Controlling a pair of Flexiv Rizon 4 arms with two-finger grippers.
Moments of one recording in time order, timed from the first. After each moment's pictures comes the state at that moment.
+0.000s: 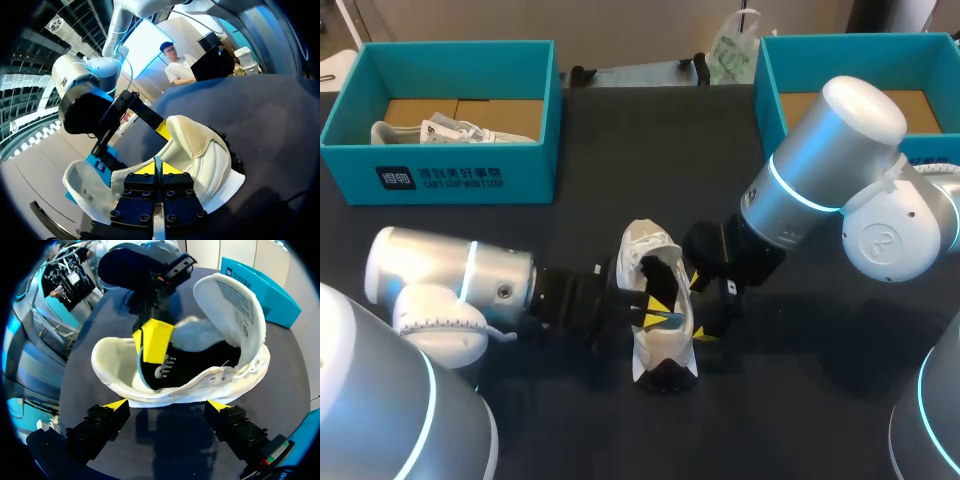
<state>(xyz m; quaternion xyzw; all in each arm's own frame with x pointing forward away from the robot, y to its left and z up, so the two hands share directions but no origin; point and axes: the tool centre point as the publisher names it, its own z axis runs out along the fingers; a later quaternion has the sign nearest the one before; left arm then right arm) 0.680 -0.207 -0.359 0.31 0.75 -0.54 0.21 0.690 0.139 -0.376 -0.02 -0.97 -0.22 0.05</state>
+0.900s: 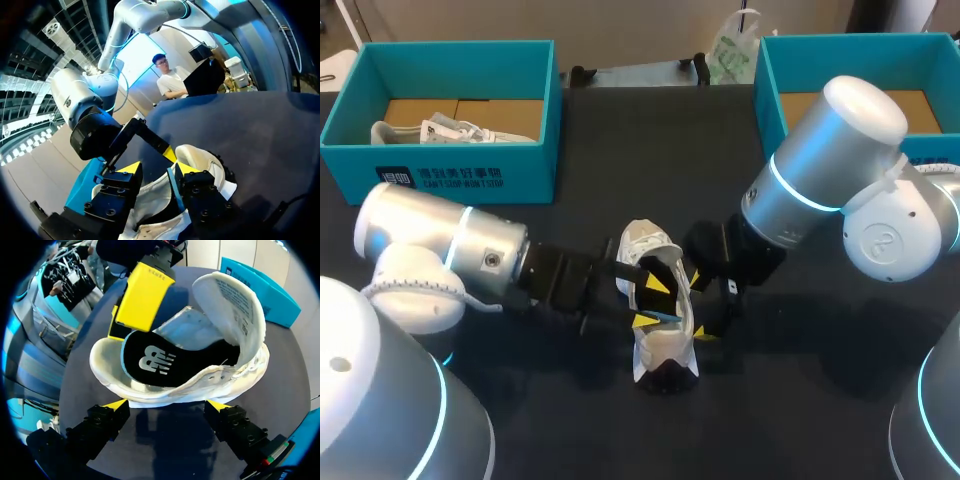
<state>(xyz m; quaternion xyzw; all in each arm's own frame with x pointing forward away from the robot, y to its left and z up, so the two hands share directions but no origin) 0.666 -0.199 -0.314 0.36 0.73 -0.56 0.16 0.691 0.137 -0.375 -0.02 -0.97 -0.22 0.05</state>
